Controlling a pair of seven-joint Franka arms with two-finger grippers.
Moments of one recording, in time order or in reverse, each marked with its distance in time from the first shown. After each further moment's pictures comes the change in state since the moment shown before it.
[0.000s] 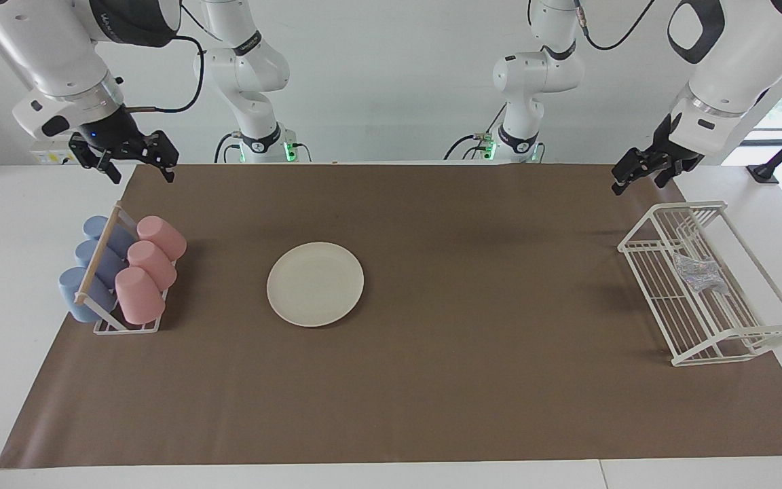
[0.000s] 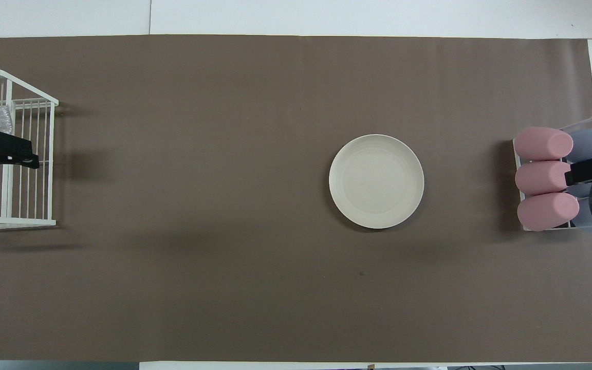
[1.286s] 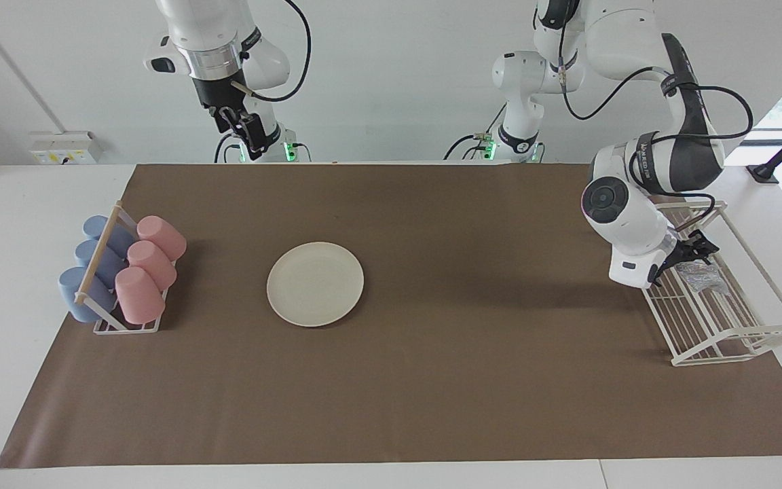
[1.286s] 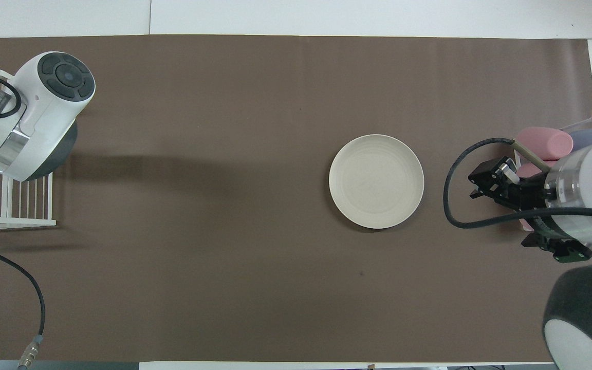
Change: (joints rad) left arm -0.137 0.371 0.010 -0.030 0.909 0.227 -0.335; right arm 0.261 -0.089 0.093 -0.017 0.003 -0.101 1.247
